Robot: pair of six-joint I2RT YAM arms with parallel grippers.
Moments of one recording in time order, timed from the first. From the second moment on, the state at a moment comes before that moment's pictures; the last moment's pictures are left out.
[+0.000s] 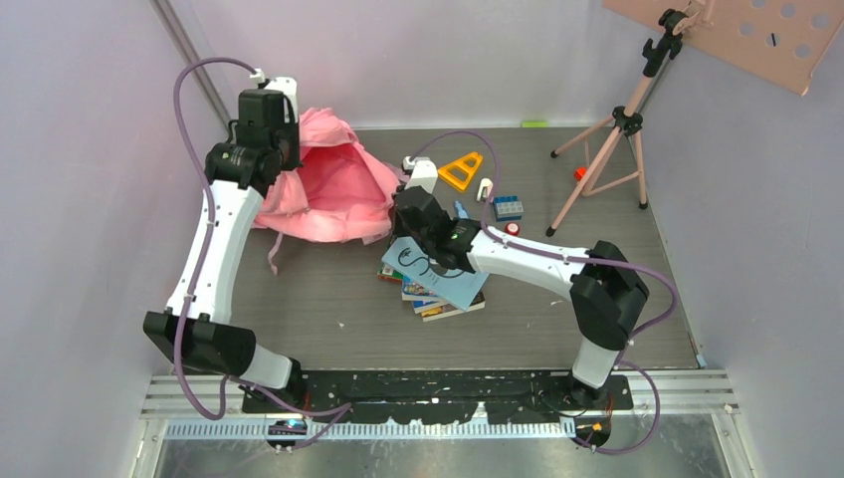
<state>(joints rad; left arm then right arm) -0.17 1.46 1.74 -0.86 -0.28 0.00 0.94 1.76 1.32 -0.01 0.47 0.56</state>
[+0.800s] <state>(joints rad) -0.14 1.10 1.06 -0.60 0.15 -0.03 0.90 1.47 1.36 -0.36 0.23 0.36</state>
